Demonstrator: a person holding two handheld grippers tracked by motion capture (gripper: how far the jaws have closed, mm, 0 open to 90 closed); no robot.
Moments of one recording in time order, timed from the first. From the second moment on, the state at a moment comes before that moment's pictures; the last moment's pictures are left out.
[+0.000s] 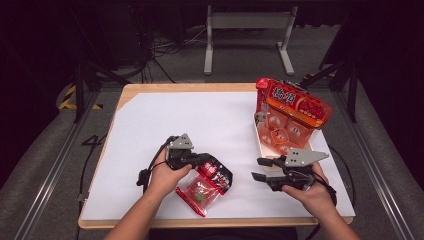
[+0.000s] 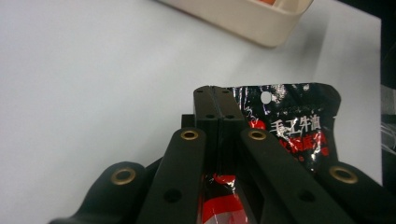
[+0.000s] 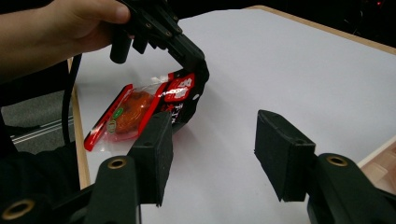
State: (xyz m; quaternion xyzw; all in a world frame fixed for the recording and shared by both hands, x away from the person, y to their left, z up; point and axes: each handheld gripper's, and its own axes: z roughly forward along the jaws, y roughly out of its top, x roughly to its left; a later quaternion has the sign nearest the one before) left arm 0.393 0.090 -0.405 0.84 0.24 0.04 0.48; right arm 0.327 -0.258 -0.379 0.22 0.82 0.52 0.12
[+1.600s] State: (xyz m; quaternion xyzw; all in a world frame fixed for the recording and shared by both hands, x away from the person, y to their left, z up) left arm 0.353 0.106 -0.350 0.79 0.19 0.10 0.57; right arm 0.348 -0.206 -0.376 0.26 0.81 0.52 0.08
